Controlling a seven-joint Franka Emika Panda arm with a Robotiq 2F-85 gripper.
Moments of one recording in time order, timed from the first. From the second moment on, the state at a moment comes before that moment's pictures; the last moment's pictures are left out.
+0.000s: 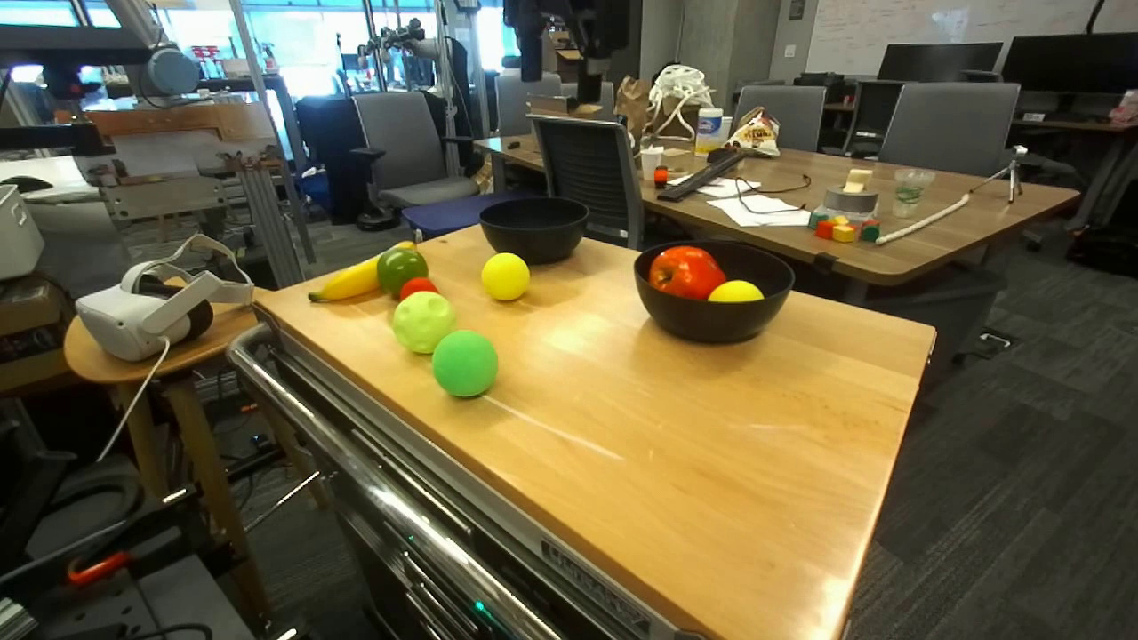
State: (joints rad) arm -0.12 0.00 -0.07 -1.86 0.16 1.93 0.00
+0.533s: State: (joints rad) arm -0.09 0.02 -0.06 -1.93 0.16 1.93 -0.13
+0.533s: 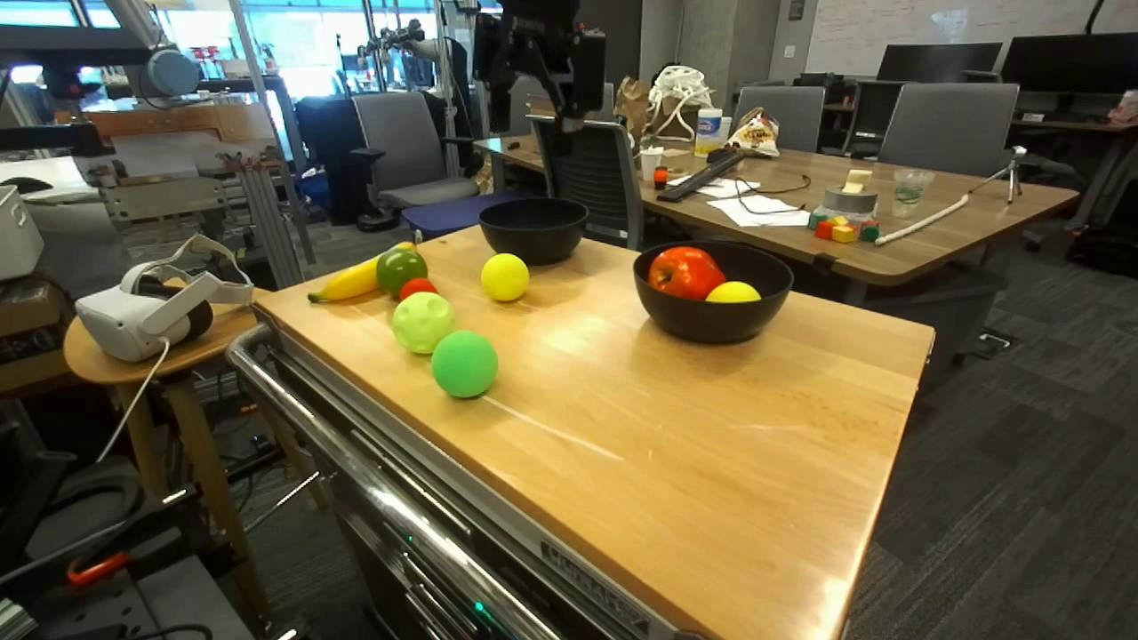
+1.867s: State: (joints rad) arm 0.00 0.33 0.00 -1.96 0.09 2.19 -0.12
